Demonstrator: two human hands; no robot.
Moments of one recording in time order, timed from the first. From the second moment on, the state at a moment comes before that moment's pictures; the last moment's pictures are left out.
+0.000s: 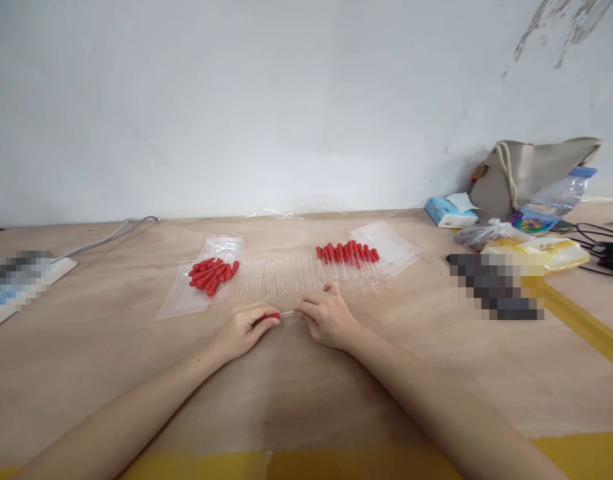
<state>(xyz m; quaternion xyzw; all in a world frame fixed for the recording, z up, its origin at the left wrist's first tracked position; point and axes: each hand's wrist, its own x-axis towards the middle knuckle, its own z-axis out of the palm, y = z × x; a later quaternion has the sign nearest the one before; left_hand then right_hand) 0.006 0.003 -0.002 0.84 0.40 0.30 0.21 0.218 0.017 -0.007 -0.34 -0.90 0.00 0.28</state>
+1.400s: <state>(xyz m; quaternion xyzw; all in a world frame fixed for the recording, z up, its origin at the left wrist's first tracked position) -0.005 0.014 -0.003 0.85 0.42 0.28 0.16 0.222 0.085 0.002 -0.73 -0.66 -0.05 0.17</state>
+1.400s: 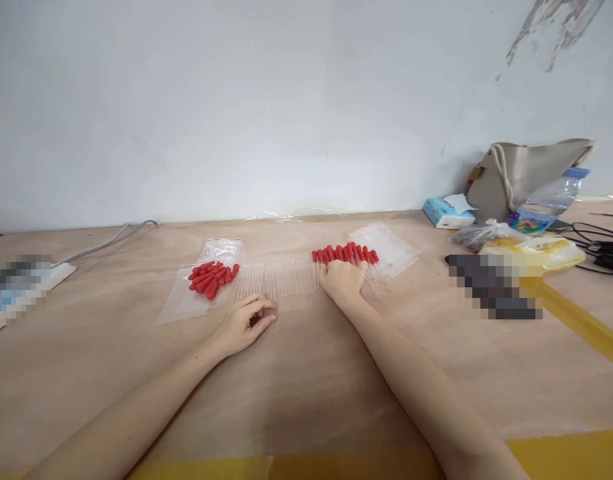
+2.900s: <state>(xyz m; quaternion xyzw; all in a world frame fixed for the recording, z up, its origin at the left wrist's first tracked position) -0.060 0.120 0.028 0.68 0.72 0.14 -0.06 0.228 0.024 -0.006 -0.47 -0.80 -0.09 0.36</state>
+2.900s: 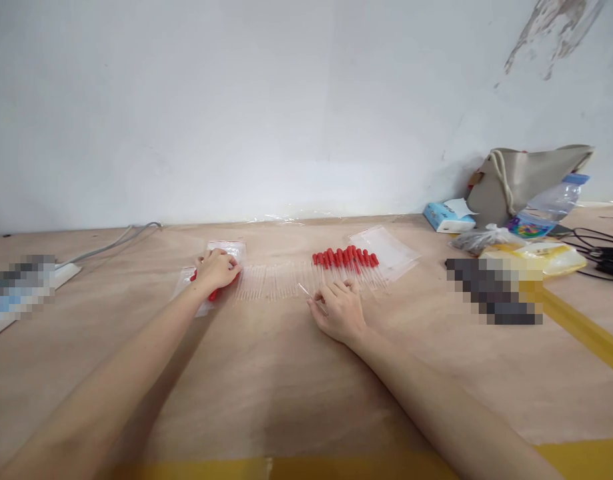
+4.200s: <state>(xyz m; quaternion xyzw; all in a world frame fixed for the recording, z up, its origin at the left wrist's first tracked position) -0.005 0.010 -0.011 0.74 0.47 0.36 0.31 0.207 0.019 -0.017 -0.33 -0.88 0.02 0.33</state>
